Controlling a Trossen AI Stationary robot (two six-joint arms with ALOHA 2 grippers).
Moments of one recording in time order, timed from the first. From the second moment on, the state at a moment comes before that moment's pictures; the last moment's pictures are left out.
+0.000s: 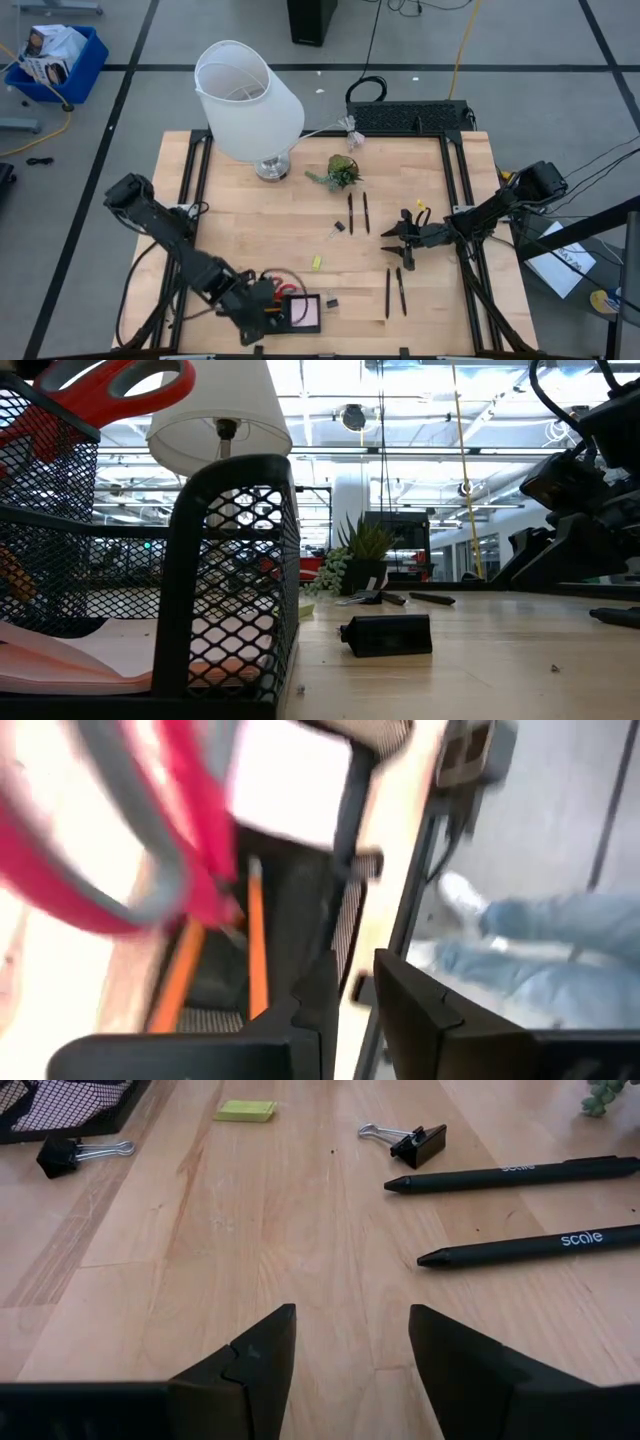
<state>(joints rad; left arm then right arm) -0.71 1.61 1.24 -0.68 0.00 -1.06 0.33 1.38 0.02 0.84 0.29 0.27</state>
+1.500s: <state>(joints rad) -0.12 2.01 1.70 -0.88 0.06 -1.29 0.33 1.38 0.02 0.84 0.29 0.27</state>
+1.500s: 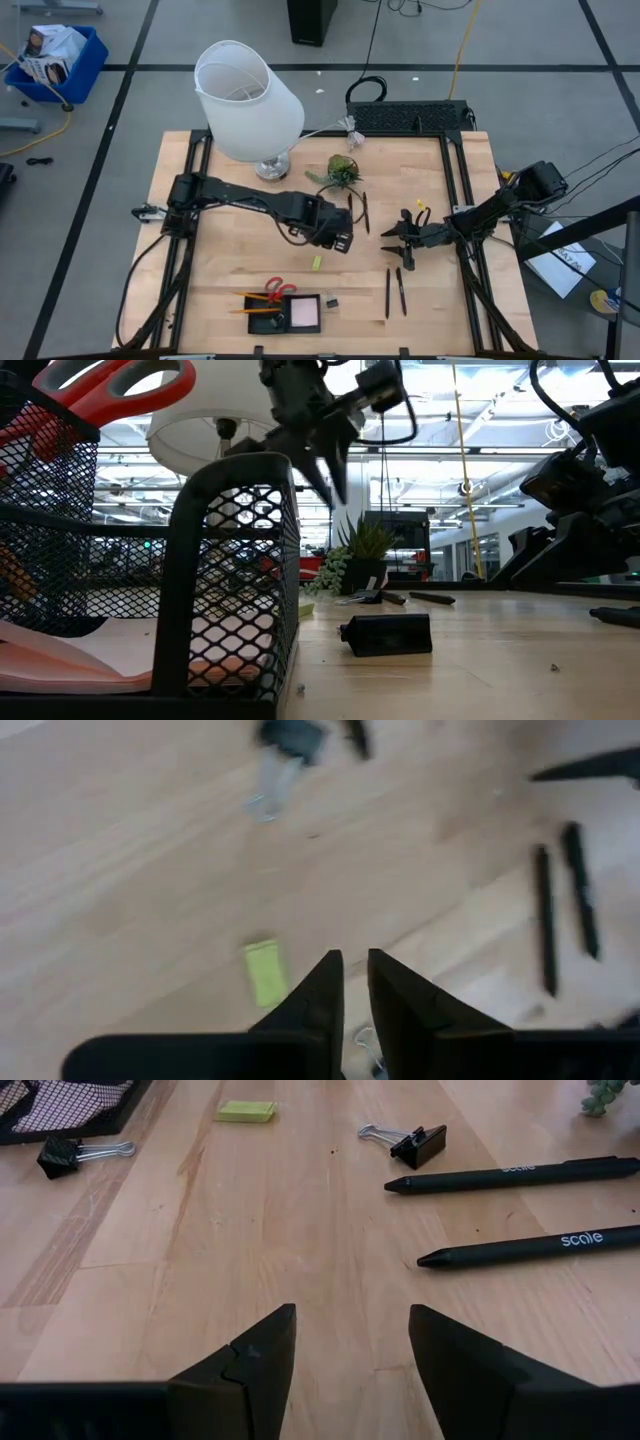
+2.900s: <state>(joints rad) -0.20 2.20 1.70 -0.95 0.10 -1.48 0.33 1.38 0.02 0.91 0.28 0.27</state>
